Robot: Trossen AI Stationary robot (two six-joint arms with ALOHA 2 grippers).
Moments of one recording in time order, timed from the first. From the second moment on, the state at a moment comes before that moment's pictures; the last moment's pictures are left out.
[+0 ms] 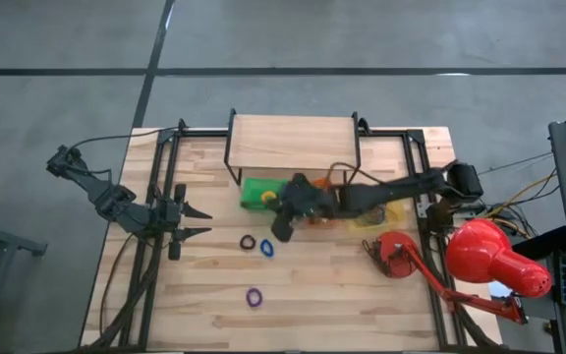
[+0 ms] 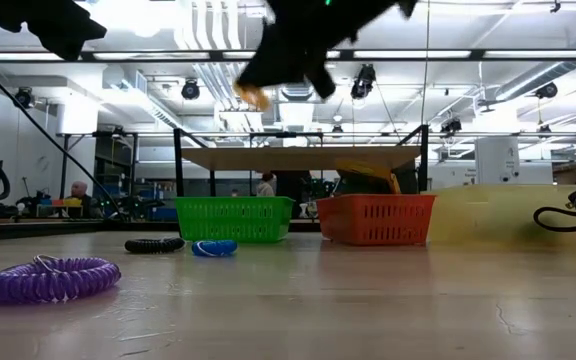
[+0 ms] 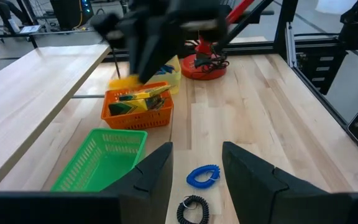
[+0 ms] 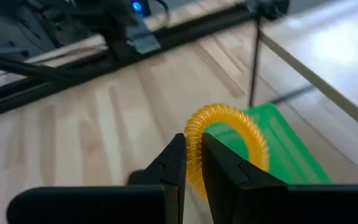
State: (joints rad) left arm -0.61 0.52 0.53 -0.42 -0.60 -0.18; right arm 0.07 1.77 1.31 -0.06 0.29 0.39
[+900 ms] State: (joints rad) left arm -0.61 0.52 0.53 -0.42 -0.60 -0.18; right arm -0.05 2.09 1.40 0.00 0.23 0.52
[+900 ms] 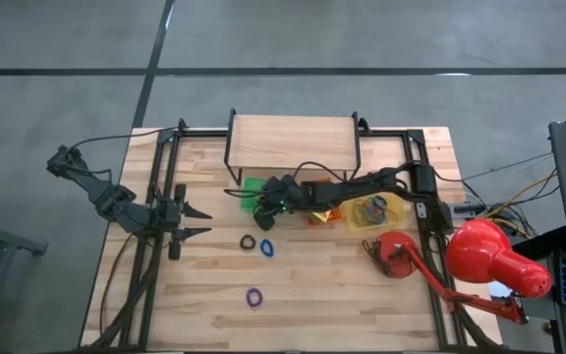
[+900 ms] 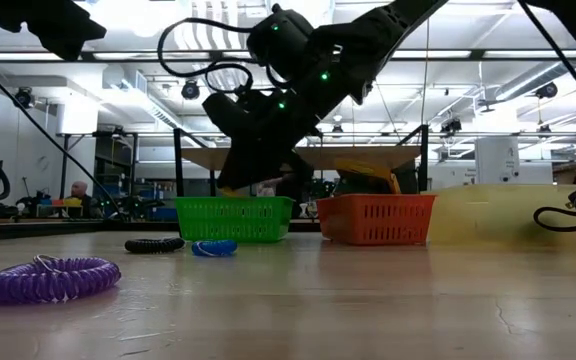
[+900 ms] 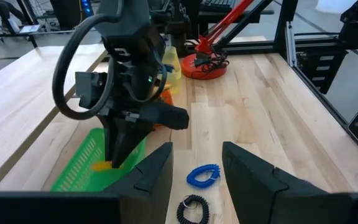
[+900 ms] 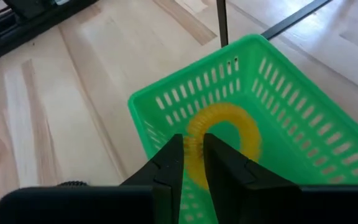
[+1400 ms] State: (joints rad) left arm -0.61 0.52 0.53 -0.42 -0.60 -0.18; right arm -0.05 2.09 1.40 0.00 0.23 0.60
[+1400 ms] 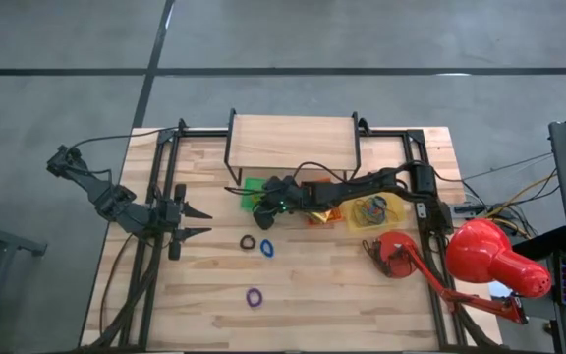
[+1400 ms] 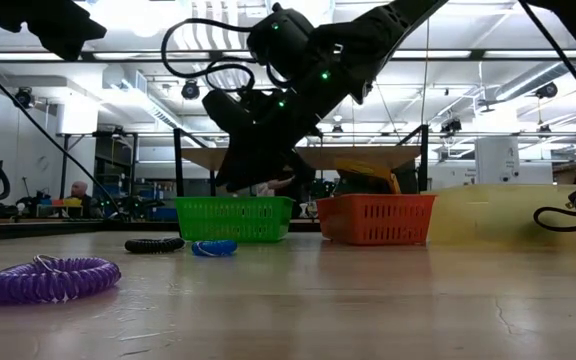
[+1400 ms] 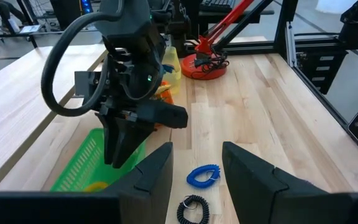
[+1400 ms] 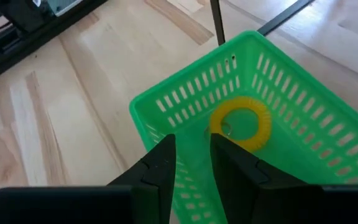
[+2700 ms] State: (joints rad) left arm -0.61 0.52 0.53 -0.42 -0.60 -0.18; right arm 0.17 2.01 1.49 -0.06 0.42 0.16
